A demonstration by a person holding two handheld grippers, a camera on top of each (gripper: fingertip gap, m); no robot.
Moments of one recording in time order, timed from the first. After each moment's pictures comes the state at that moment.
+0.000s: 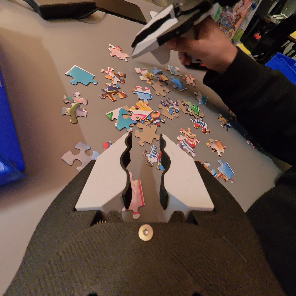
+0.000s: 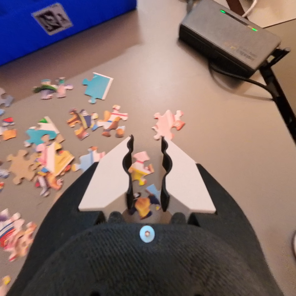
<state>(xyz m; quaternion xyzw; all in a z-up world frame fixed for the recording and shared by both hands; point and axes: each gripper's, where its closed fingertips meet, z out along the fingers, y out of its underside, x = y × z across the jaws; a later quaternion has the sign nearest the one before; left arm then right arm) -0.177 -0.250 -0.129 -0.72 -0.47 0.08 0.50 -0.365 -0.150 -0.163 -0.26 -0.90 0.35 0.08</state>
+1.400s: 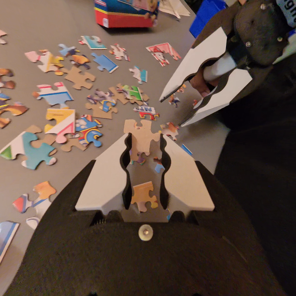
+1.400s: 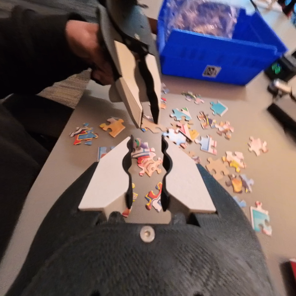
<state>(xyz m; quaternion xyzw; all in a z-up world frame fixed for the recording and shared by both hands) -0.140 -0.158 -0.126 -0.81 -0.32 -0.08 0.49 -0.133 -0.138 -0.101 -0.01 -0.87 0.49 0.09</state>
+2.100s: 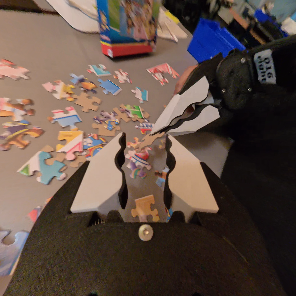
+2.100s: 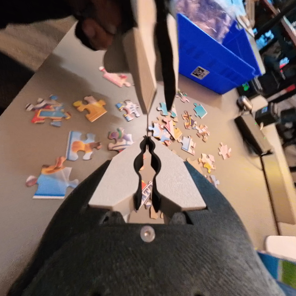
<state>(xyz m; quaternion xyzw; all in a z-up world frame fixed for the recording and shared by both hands) -0.153 -0.152 -0.103 -0.79 -0.31 -0.03 0.52 -0.154 -0.141 -0.123 0.04 -0.87 0.44 0.21</state>
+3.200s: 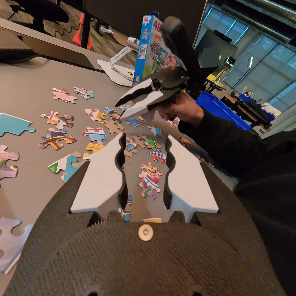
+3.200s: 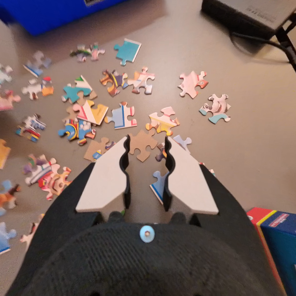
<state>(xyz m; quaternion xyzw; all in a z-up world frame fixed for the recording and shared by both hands) -0.186 -0.183 -0.084 -0.67 -0.38 0.01 0.64 -0.296 -0.108 -0.159 -0.25 -0.90 0.36 0.08</state>
